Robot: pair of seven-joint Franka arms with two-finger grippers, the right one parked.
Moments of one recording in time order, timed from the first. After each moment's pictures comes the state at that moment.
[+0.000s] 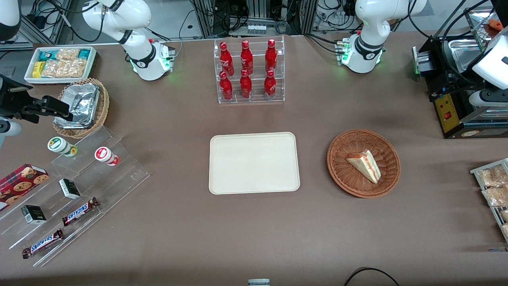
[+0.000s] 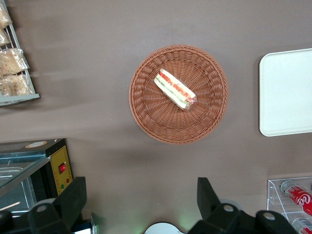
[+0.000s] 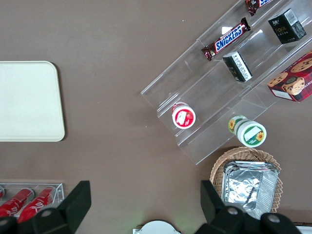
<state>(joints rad) 0.07 -0.08 -0.12 -1.59 0.02 1.47 0.03</state>
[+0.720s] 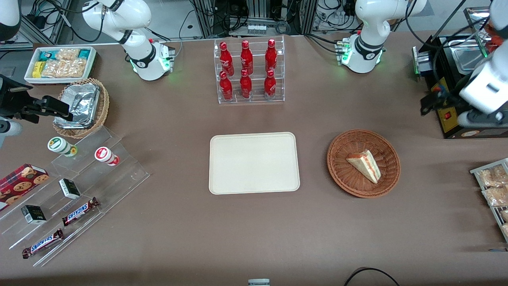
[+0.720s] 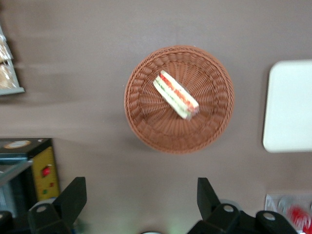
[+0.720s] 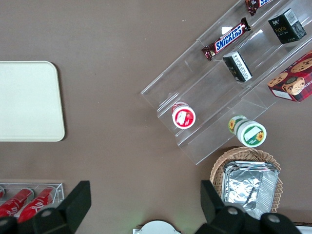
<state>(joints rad) 0.07 -0.01 -0.13 -1.70 0.01 1.61 -0.09</state>
